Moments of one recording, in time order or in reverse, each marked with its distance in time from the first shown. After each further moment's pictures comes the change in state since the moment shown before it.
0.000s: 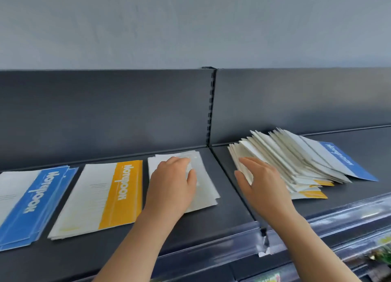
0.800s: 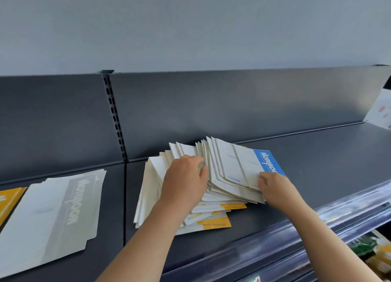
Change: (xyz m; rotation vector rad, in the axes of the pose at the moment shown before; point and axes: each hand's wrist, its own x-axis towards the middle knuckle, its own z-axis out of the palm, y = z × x) left_hand 0.077 0.217 0.163 -0.114 -0.137 0.067; right_hand 0.077 0.295 -0.080 -0.155 -0.284 0.382
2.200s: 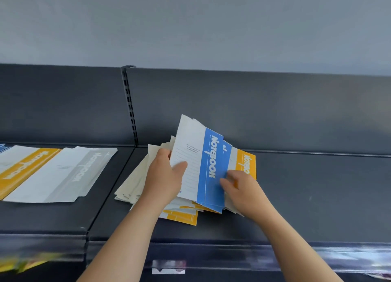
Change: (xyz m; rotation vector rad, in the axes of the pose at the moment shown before) left_hand -0.014 0.043 0.030 -0.285 0.278 -0.486; right_hand 0.023 -0.002 0.003 0.469 -0.211 -0.460
